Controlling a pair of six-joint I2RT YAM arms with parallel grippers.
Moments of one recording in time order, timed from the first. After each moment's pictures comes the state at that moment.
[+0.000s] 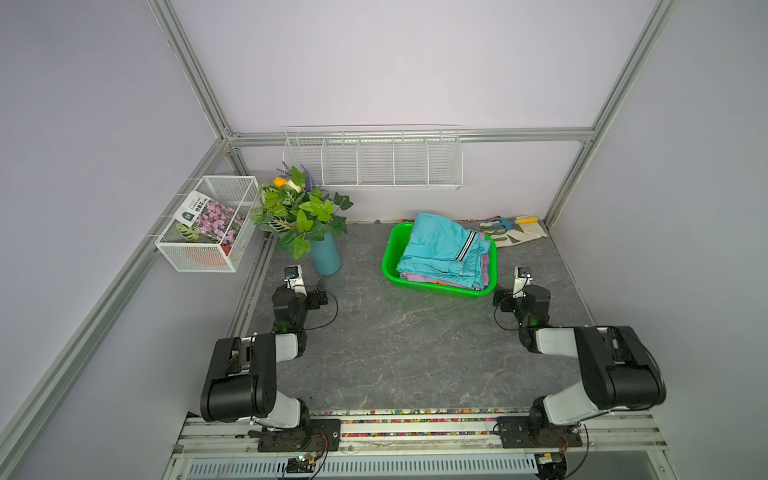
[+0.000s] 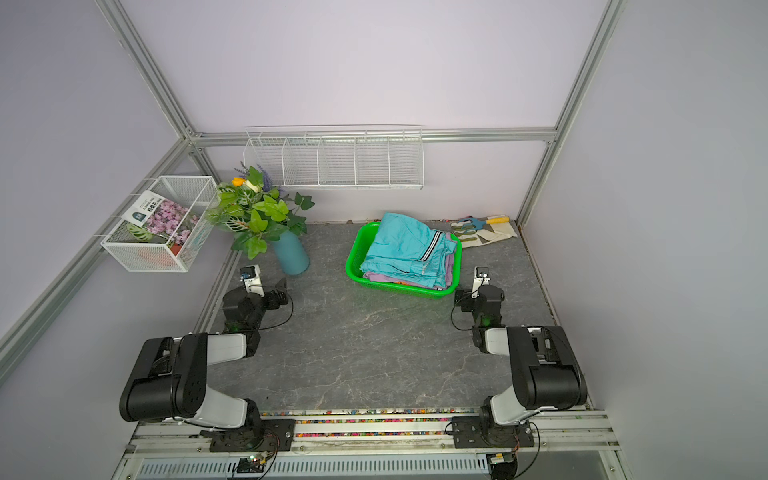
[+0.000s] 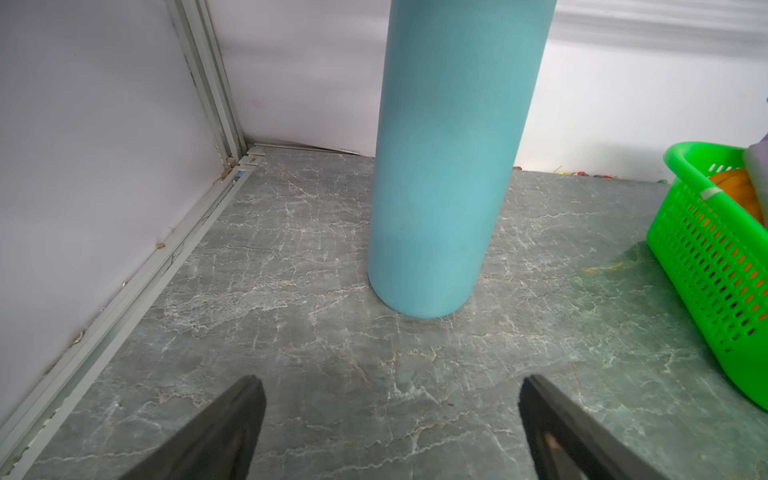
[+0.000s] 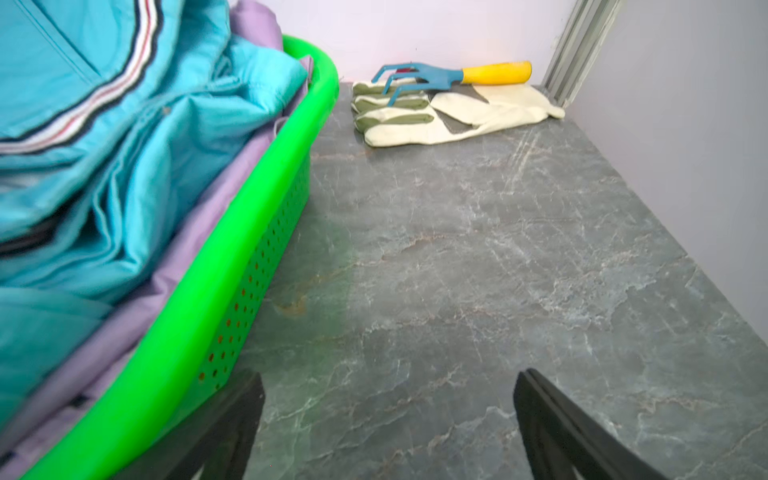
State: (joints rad) left arm 0.04 1.50 0.38 0.86 0.10 -0.04; right arm 0.02 1.53 0.41 0.70 0.08 0.00
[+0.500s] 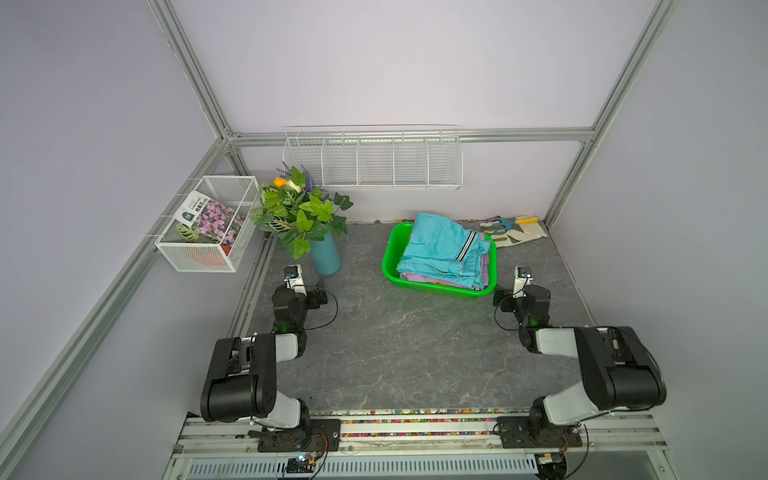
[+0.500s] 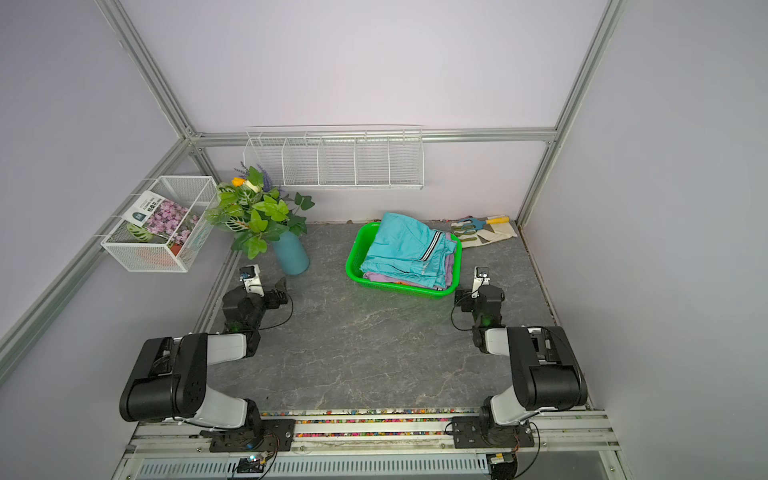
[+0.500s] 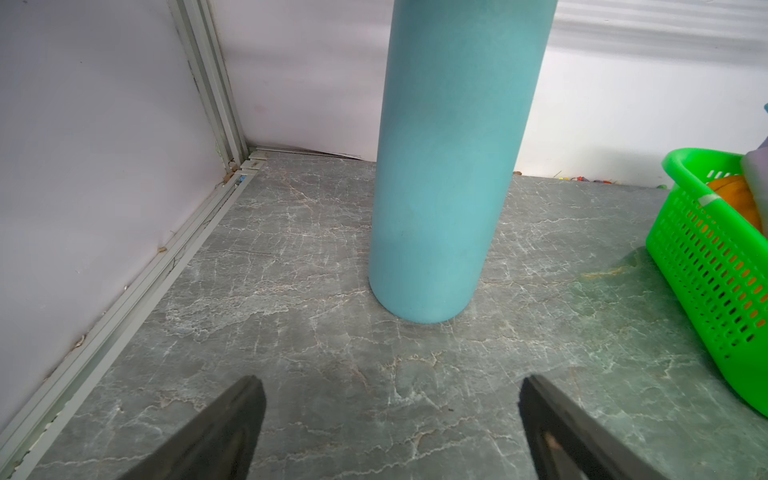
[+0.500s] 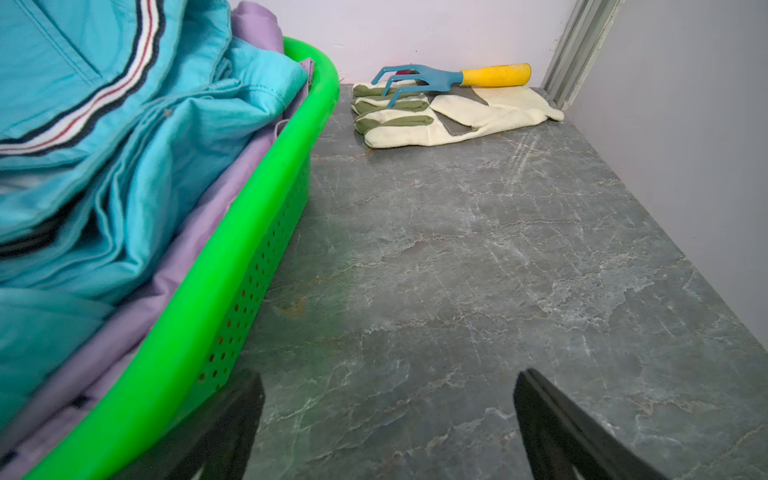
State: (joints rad) left arm 0.04 1.50 0.38 0.86 0.10 -0.04; right arm 0.02 1.53 0.41 0.70 0.08 0.00
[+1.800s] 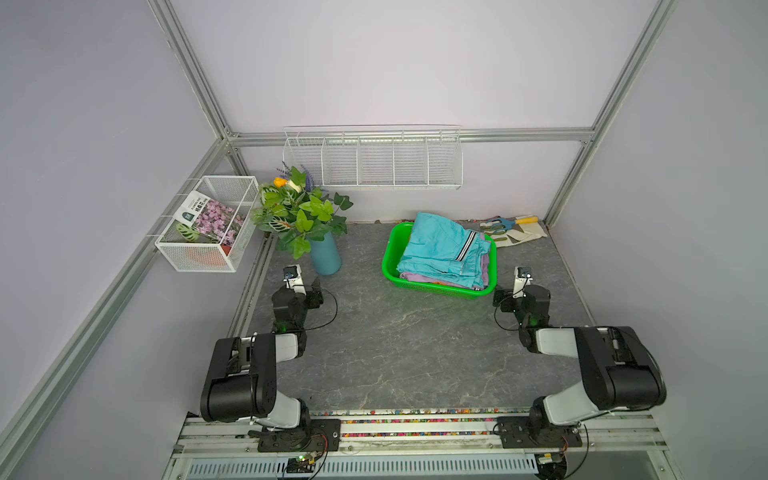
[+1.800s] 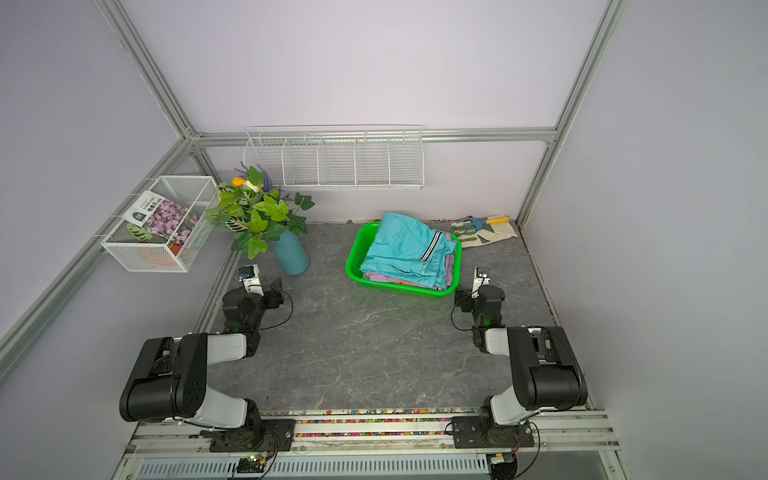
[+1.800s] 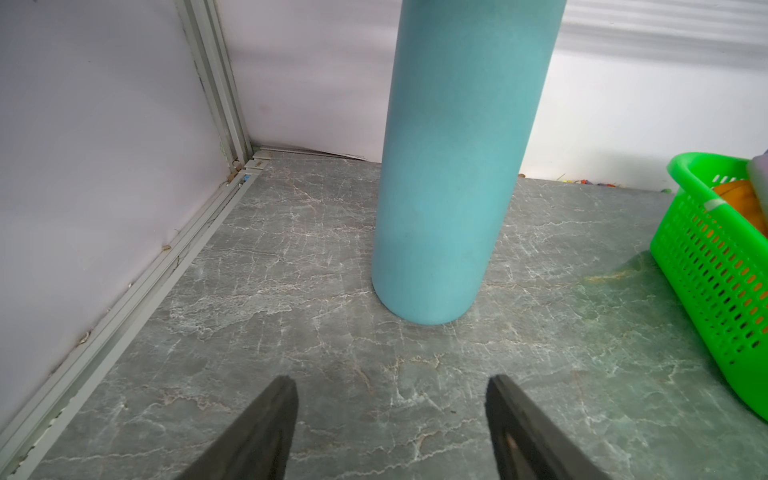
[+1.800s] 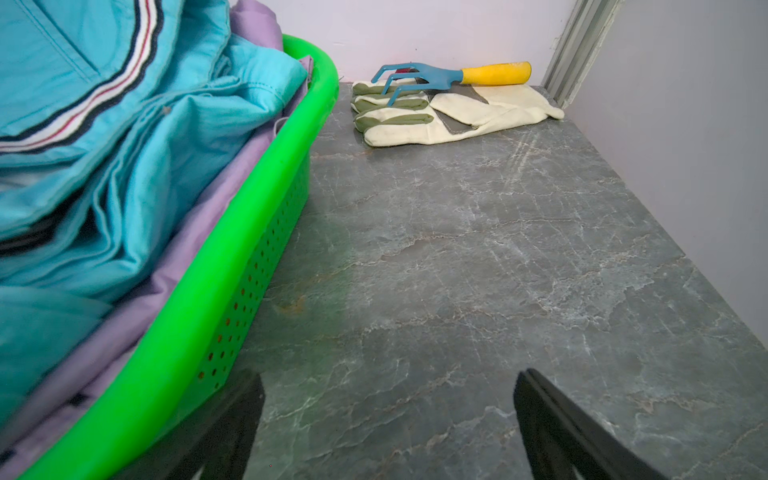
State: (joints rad) left arm 0.04 1.50 0.38 0.87 0.09 -0.05; right arm 0.02 1.53 0.41 0.70 0.08 0.00
